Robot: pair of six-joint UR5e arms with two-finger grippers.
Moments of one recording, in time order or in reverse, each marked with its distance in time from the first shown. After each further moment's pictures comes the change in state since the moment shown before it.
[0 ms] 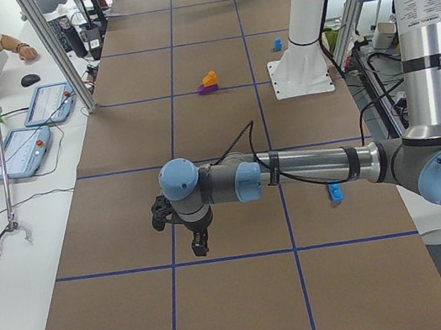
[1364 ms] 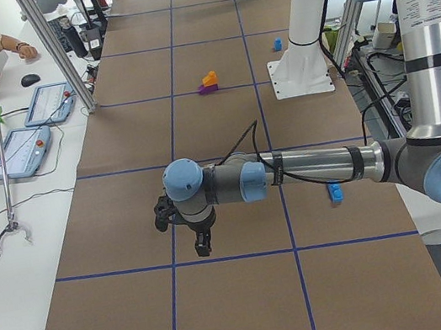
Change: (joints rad) left arm -0.010 0.018 -0.024 0.002 -0.006 -0.001; right arm 0.001 -0.009 0.006 0.000 0.014 -0.001
